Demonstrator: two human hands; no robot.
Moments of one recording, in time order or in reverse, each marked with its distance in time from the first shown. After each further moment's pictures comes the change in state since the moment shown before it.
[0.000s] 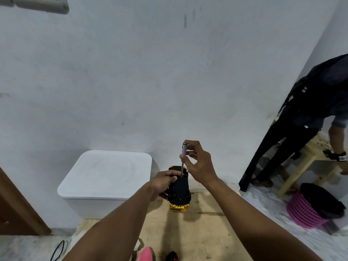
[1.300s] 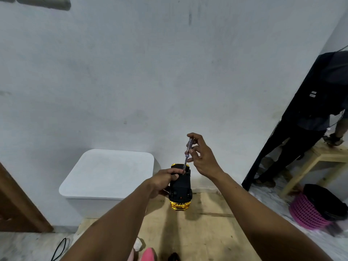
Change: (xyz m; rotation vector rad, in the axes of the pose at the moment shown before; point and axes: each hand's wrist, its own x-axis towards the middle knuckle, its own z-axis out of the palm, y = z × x) left_hand 0.017 -0.003 -0.015 -0.016 -0.063 -0.027; right_hand 0.022 -0.002 -0.007 0.103 -0.107 0.117
